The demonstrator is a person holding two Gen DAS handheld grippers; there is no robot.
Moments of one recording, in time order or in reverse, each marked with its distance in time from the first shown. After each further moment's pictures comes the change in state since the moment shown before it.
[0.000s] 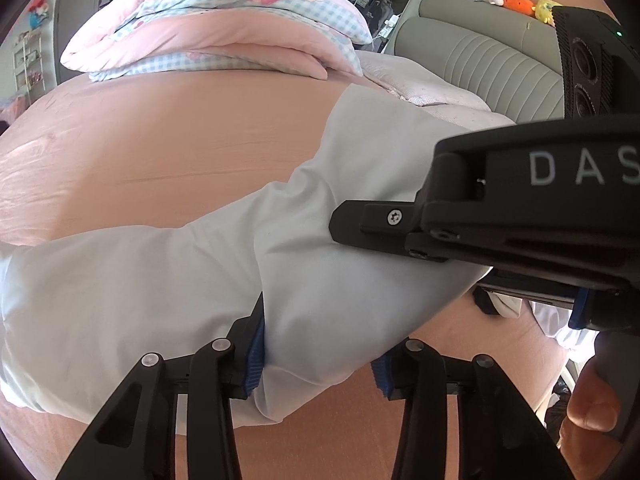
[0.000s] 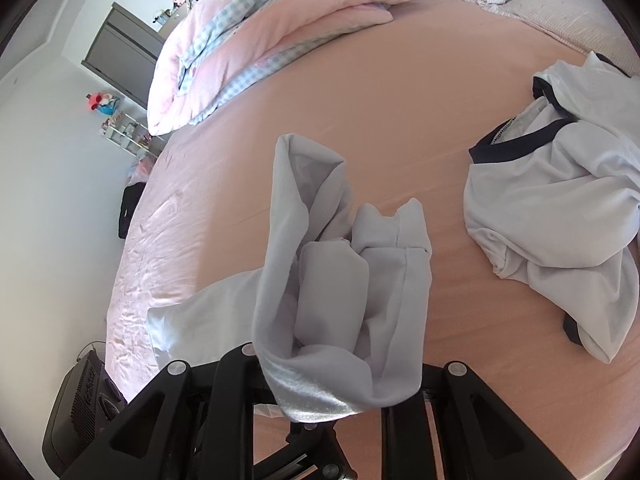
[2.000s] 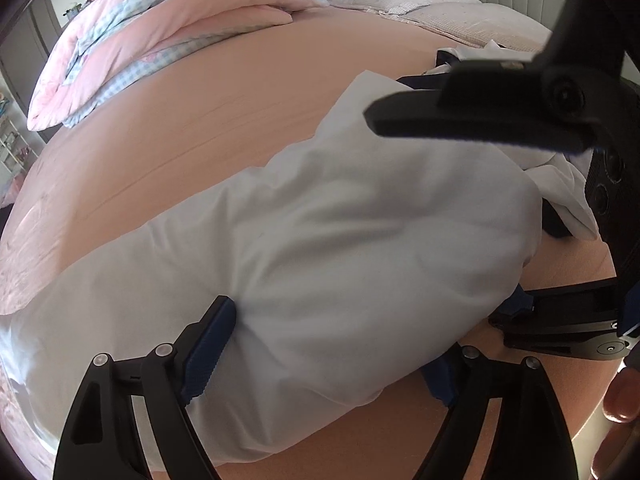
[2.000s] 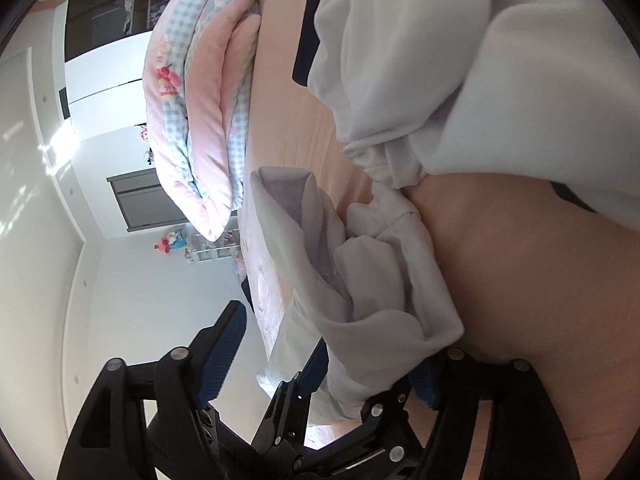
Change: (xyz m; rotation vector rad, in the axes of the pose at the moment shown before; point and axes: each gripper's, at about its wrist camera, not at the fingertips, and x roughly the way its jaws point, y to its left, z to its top) left arm 0.041 -0.044 -0.032 0.307 0.208 0.198; right arm 0.025 -0.148 -0.059 0.663 0.001 0.487
